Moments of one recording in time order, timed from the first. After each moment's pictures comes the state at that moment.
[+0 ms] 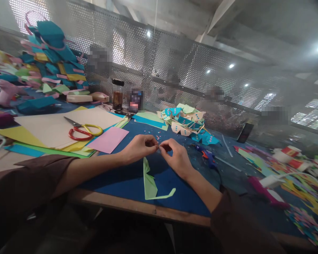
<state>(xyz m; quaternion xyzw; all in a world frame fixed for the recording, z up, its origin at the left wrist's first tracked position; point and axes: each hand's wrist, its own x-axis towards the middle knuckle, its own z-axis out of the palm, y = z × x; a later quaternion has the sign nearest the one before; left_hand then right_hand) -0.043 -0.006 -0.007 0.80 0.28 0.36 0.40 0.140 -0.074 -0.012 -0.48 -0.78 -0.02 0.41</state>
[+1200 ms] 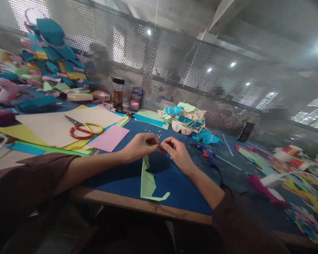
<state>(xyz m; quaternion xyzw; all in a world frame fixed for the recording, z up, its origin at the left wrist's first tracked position) -0.044 -0.013 0.002 0.81 0.25 0.38 0.37 0.140 -0.070 -0.007 -0.48 -0.67 0.30 0.49</state>
